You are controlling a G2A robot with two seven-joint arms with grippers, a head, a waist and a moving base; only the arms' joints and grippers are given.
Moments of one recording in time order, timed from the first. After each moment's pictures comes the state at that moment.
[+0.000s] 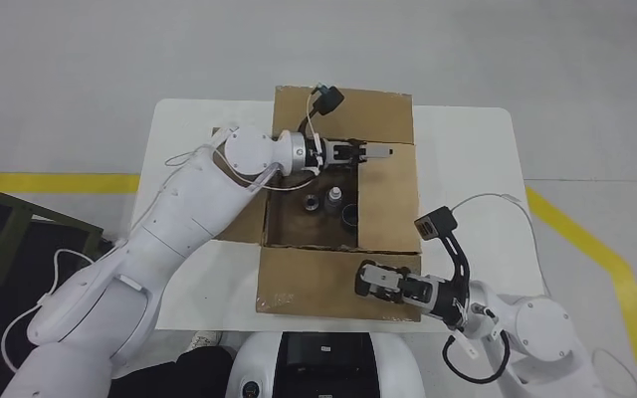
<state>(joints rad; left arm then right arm) 0.38 -1.27 -0.61 -1.08 -0.29 -0.23 -0.82 -1.58 -1.15 1.43 -2.21 0.32 0.06 0.94</state>
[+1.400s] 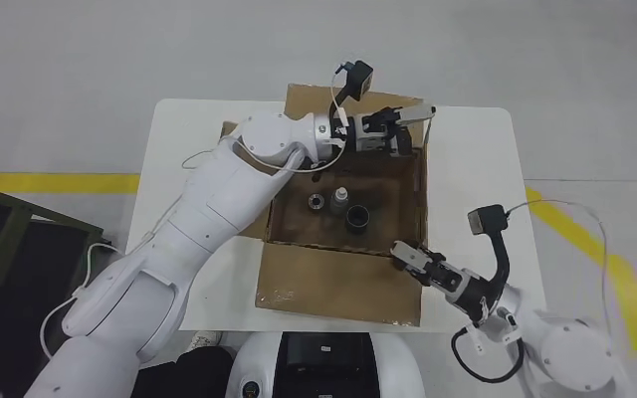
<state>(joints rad) 0.36 -1.40 -0.70 -1.06 -0.62 -0.19 -0.86 -1.74 -1.11 1.62 -2.34 0.13 0.05 0.71</state>
